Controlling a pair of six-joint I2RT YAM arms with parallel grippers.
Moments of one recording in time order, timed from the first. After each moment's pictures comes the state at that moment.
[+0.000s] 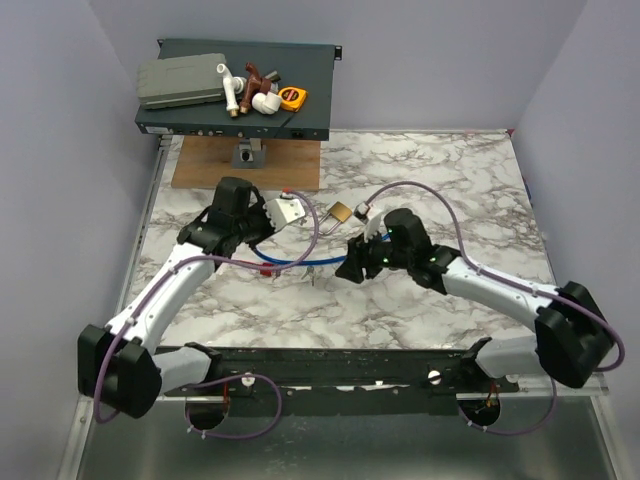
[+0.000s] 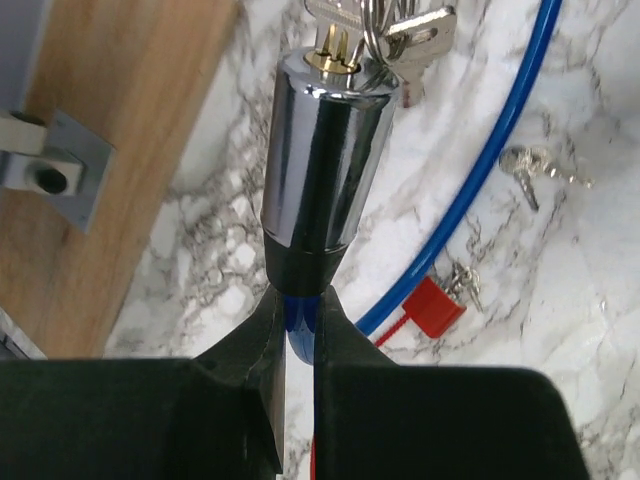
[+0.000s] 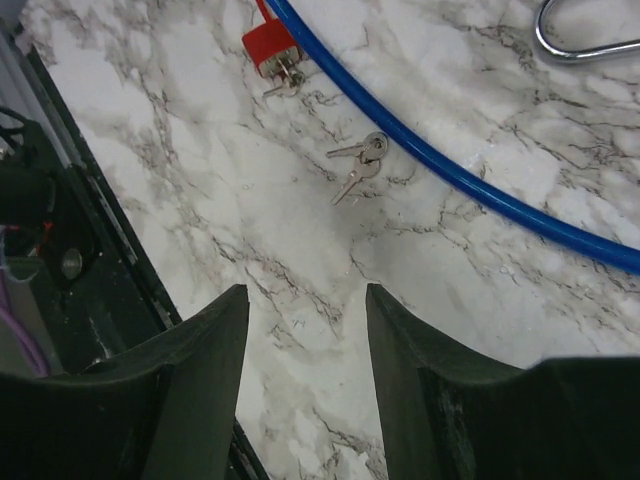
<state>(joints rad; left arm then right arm) -0.38 1.15 0.94 -0.44 0.27 0.73 0.68 1.29 0.75 0.00 -0.41 0.25</state>
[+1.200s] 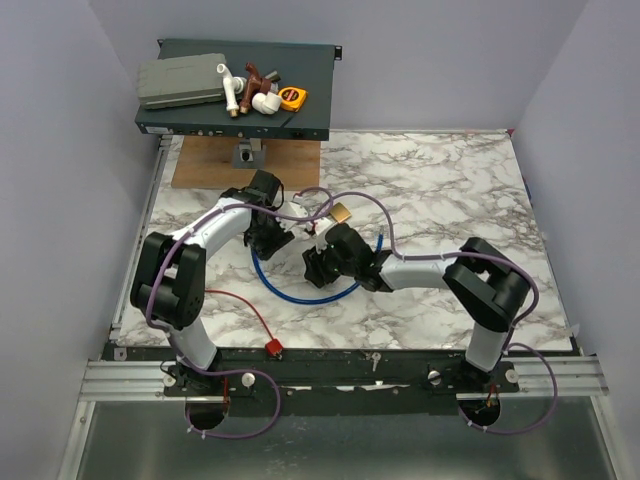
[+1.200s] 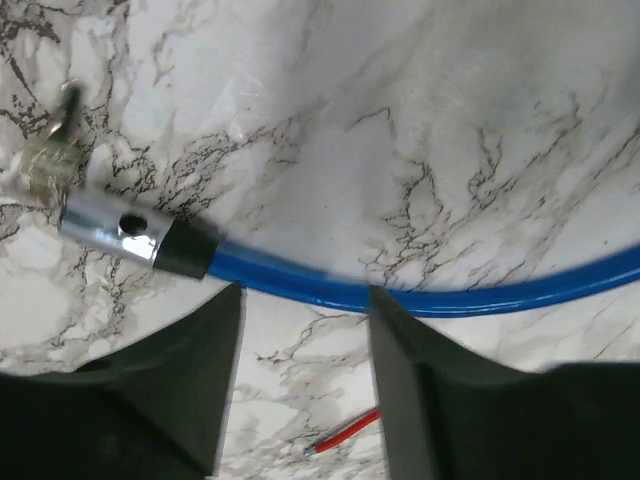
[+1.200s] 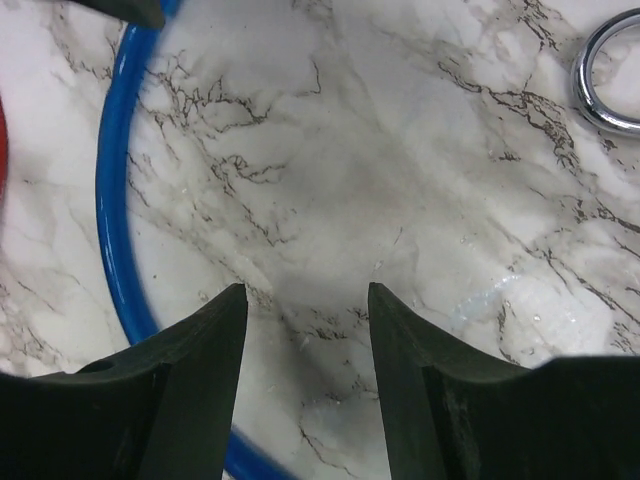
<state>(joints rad) -0.36 1.71 1.20 -0.77 0.12 0.63 0.91 1.82 0.93 0.26 -0.06 0.16</state>
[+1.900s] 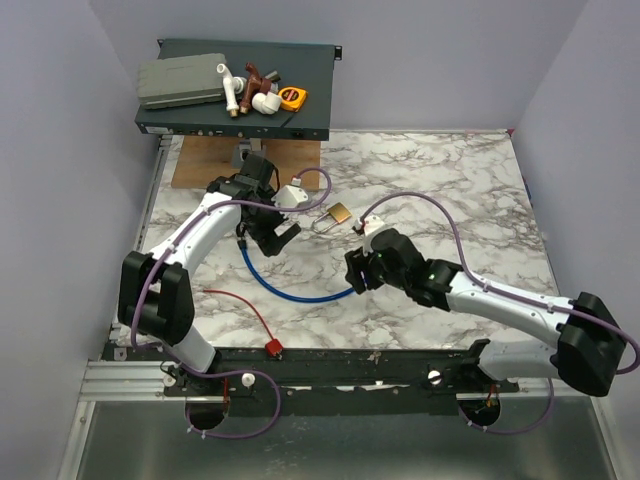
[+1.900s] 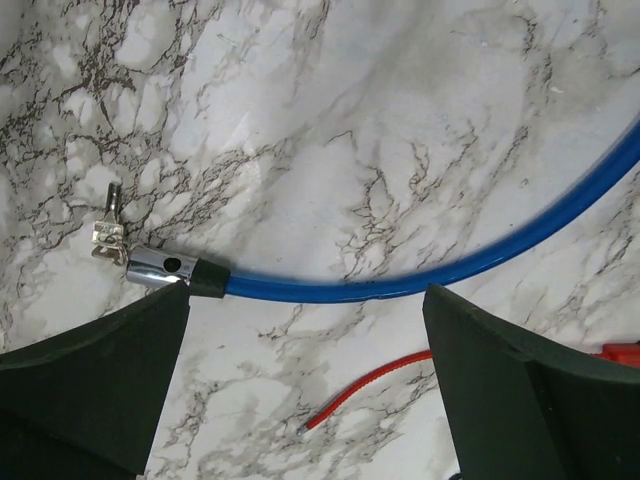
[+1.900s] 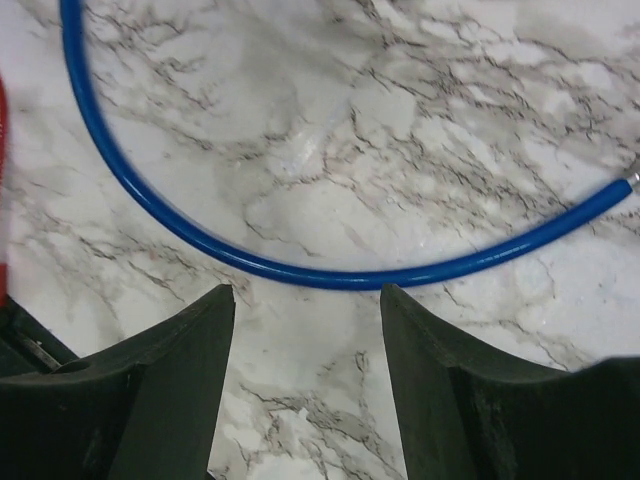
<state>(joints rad) -0.36 1.60 1.29 -0.87 0.22 0.60 0.91 1.24 0.76 -0.15 0.13 0.23</state>
